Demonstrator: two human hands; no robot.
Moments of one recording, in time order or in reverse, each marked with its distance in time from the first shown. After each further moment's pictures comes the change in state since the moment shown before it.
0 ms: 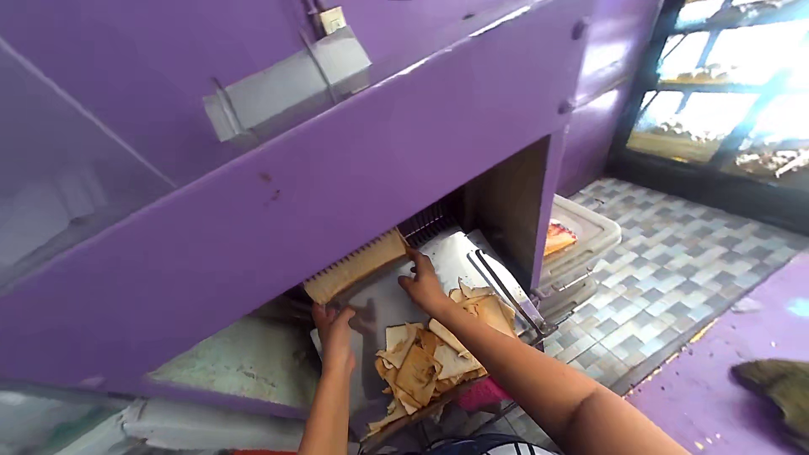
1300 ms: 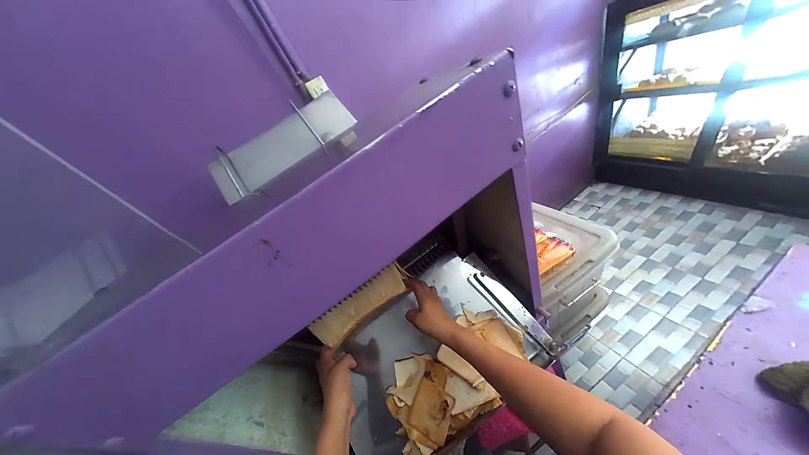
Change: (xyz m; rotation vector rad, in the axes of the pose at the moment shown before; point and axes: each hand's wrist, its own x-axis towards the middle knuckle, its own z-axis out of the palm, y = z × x) left_hand 0.013 0.002 -0.009 0.204 -0.045 0.004; right_hand 0.012 -0.017 -0.023 -0.210 -0.142 0.027
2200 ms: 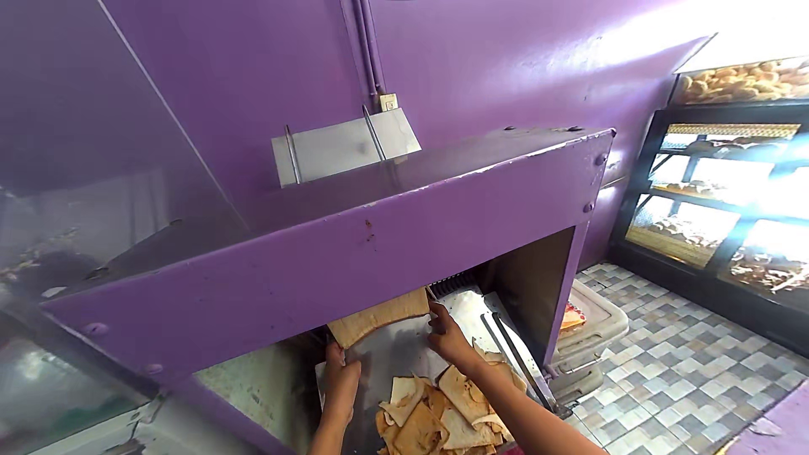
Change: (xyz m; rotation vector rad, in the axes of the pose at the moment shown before) left_hand 0.003 -0.013 -0.003 -0.110 -0.026 0.058; right_hand 0.001 0.017 -0.003 0.165 -0.087 0.034
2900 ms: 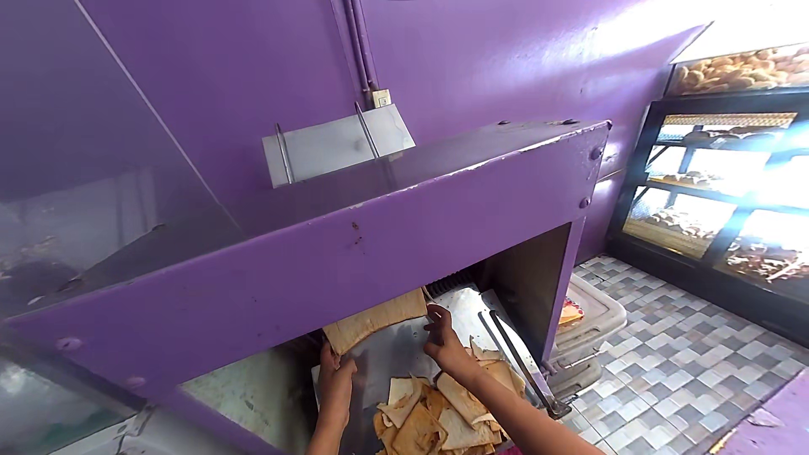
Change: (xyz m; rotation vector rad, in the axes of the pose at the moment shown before) left_hand -0.001 -0.001 0.000 -0.088 0.027 0.009; right_hand -0.018 0.008 0.007 0.074 0.012 -0.108
